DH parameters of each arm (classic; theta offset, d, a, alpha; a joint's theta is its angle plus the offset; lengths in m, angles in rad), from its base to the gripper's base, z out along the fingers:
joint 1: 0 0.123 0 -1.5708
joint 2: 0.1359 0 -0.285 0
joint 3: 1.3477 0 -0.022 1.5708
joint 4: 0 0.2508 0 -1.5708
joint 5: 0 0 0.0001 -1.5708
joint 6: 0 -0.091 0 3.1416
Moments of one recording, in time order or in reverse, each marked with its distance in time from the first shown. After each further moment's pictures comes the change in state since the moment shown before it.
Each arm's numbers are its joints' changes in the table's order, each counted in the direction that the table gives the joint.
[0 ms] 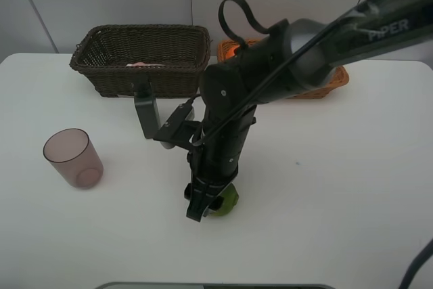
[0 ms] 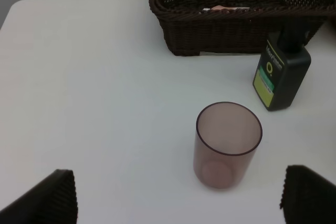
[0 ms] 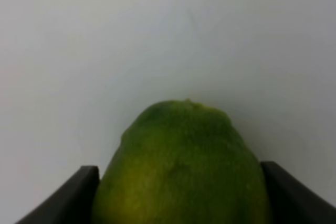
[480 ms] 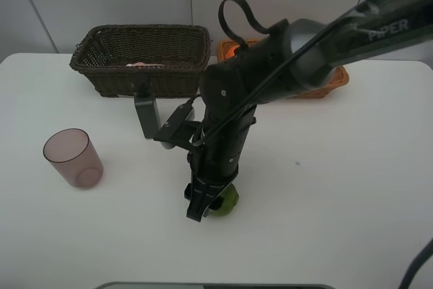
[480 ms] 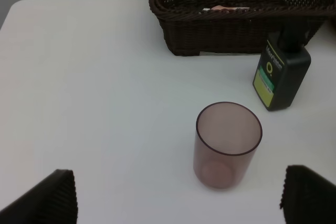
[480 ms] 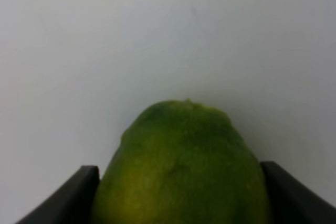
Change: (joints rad) left arm 0.000 0.000 0.000 0.000 0.000 0.000; right arm 0.000 0.000 0.000 -0.001 0.001 0.000
